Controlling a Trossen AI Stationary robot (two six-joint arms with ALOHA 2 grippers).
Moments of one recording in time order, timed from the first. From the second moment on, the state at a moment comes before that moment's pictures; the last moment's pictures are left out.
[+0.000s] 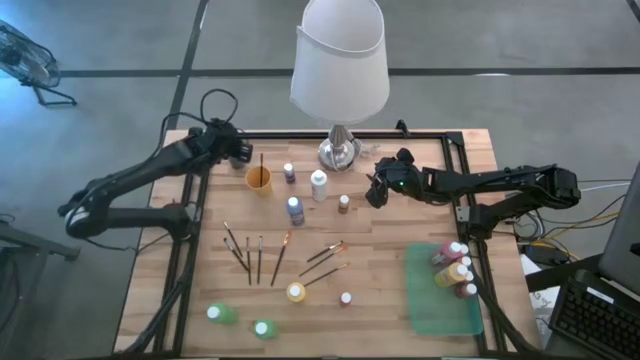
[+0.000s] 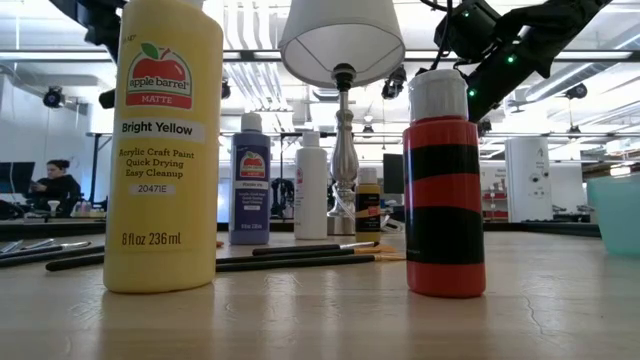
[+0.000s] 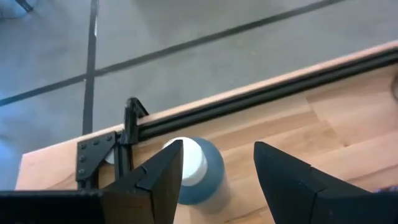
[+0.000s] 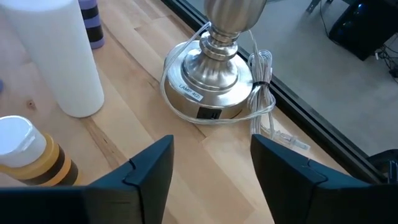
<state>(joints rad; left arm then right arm) 0.68 0.99 0.80 -0.59 -0.56 -0.35 -0.23 1.28 0.64 -0.01 0.47 0.16</state>
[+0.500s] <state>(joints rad) 0.69 0.96 0.80 -0.65 -0.65 -0.36 -0.23 1.28 0.64 -0.01 0.47 0.15</state>
